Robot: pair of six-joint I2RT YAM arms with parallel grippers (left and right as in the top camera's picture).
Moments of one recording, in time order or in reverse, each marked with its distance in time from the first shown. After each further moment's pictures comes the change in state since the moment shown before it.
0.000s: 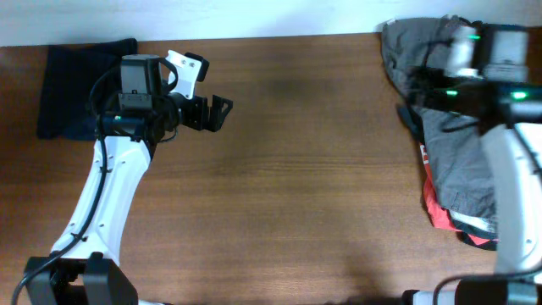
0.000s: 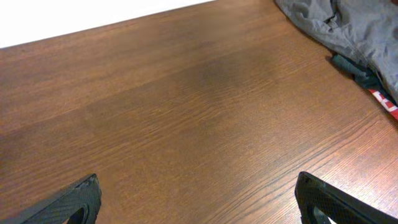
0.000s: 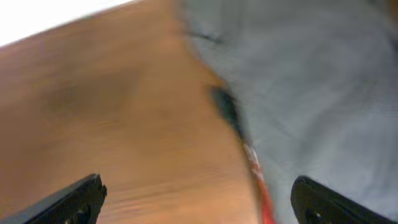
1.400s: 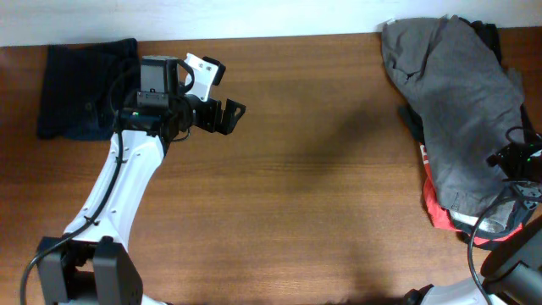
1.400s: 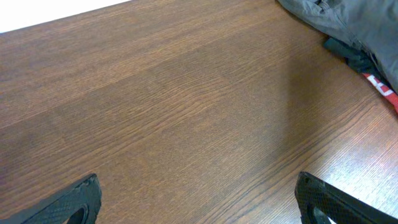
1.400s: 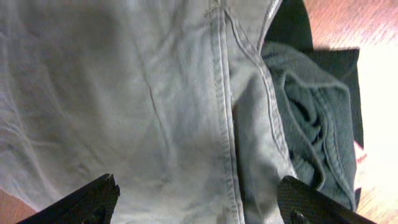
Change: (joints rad) left arm -0.055 0.060 0.000 0.023 0.004 0.021; right arm -0.586 0.193 -0.360 0.190 -0.039 0.111
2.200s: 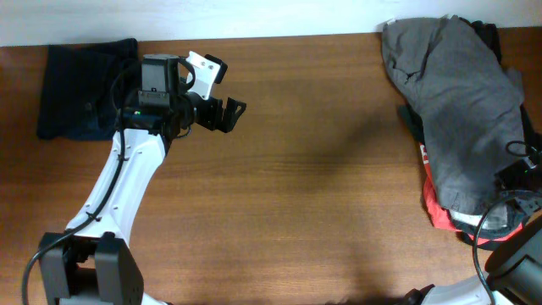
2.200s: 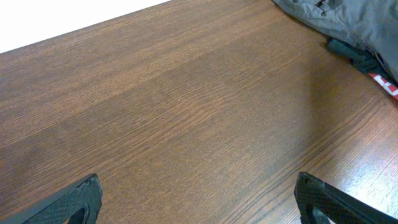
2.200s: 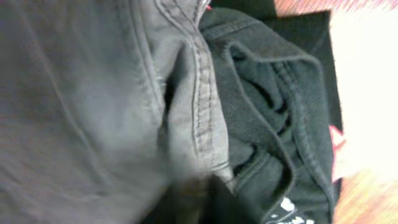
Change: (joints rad) left arm -0.002 0.015 0.000 0.045 0.000 0.027; right arm -0.034 0.029 -0.060 0.013 0.039 0.020
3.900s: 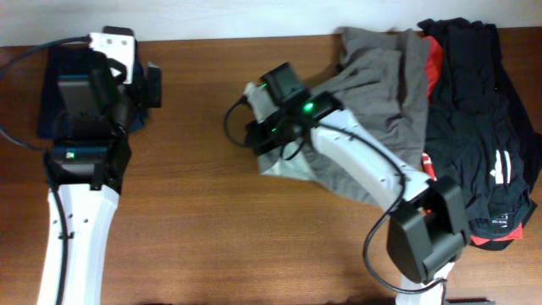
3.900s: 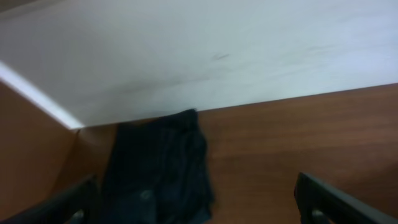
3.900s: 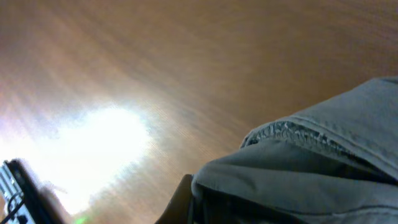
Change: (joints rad) left arm 0.127 -0.344 0.039 -0.019 -0.653 0.010; right arm 1.371 0.178 0.412 0.089 -0.382 -0.160
